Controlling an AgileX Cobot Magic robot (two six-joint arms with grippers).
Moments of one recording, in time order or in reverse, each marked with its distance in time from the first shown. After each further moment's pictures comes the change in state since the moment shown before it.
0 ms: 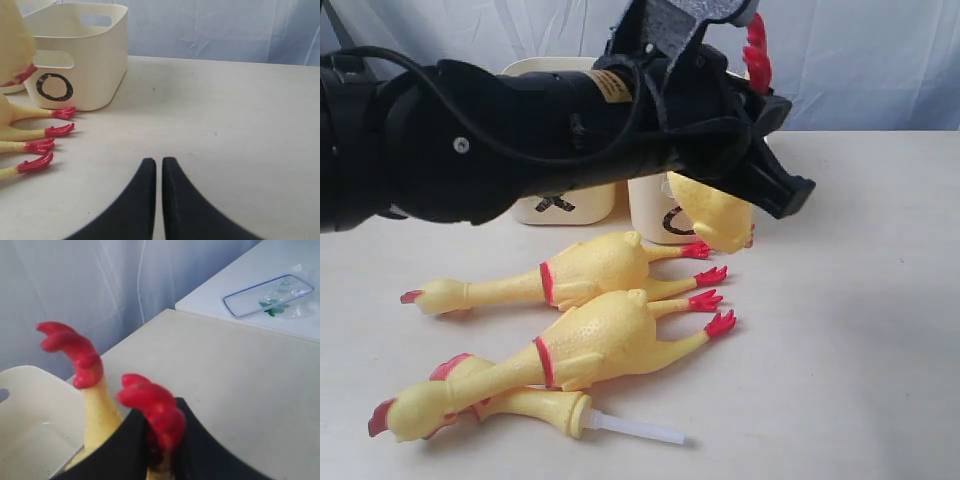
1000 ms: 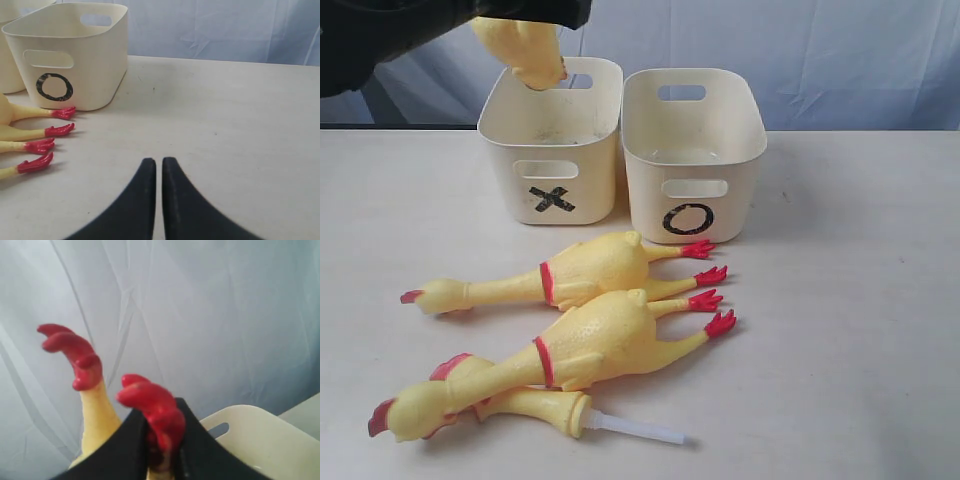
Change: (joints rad) left arm 0.423 -0.046 0.000 0.125 -0.207 0.002; right arm 0.000 0.000 0.000 0.000 0.000 0.000
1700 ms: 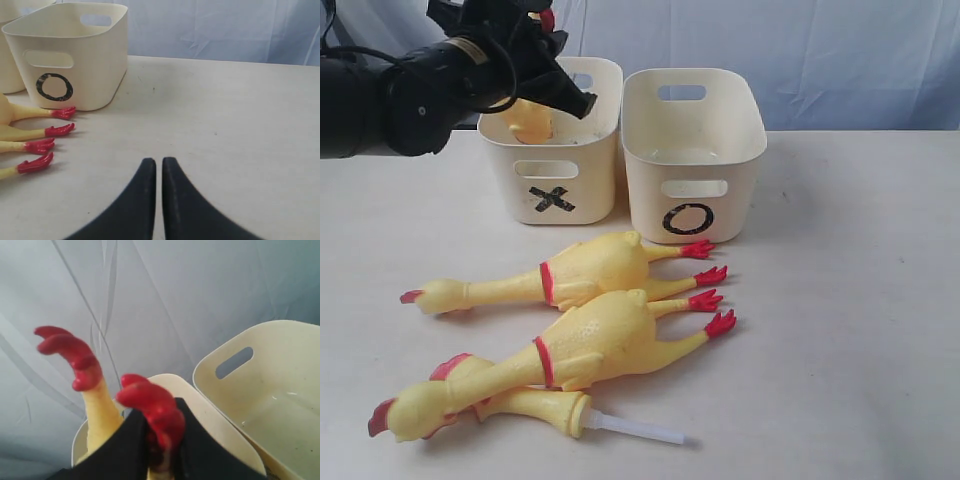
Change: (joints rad) left arm 0.070 0.245 0.000 0.152 -0.078 0.000; right arm 0.000 0.000 0.000 0.000 0.000 0.000
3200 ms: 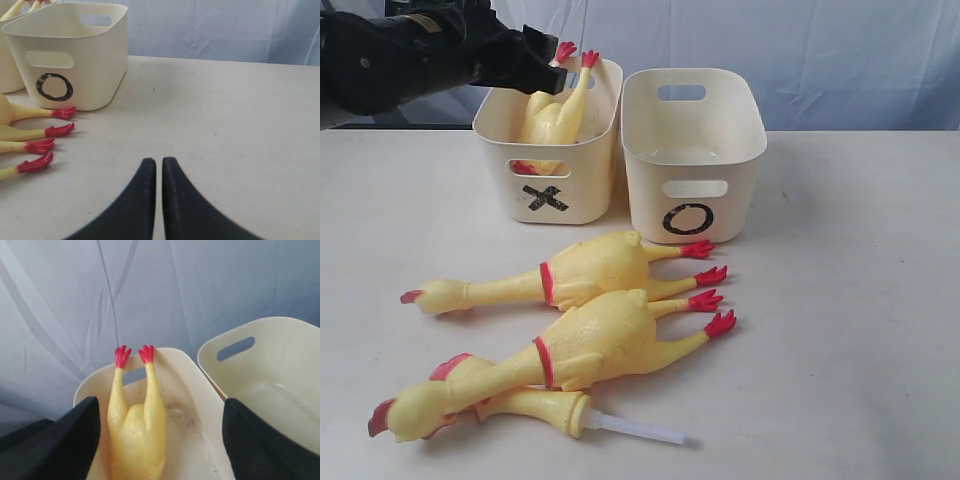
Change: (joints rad) left arm 0.052 -0.093 -0.006 -0.175 0.193 -0.002; right arm 0.000 0.000 0.000 0.000 0.000 0.000
